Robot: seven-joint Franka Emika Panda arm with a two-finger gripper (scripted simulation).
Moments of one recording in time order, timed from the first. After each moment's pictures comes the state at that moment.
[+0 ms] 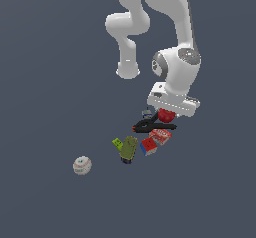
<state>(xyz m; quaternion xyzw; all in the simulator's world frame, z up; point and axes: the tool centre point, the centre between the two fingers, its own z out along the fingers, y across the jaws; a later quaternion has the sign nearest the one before) -0.065 0.182 0.121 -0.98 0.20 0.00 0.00</state>
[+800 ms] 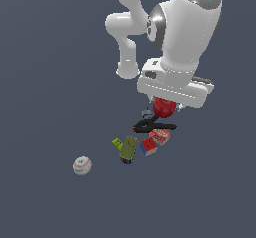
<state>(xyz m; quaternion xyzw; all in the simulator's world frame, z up) 0.009 0.127 0.268 -0.98 0.20 0.00 0.00</state>
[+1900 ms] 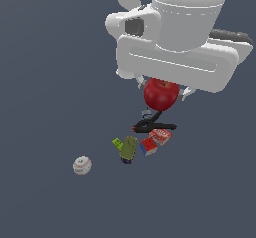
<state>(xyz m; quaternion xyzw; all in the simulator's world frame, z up) 0.084 0.076 0.403 -0.98 0.20 0.00 0.00</state>
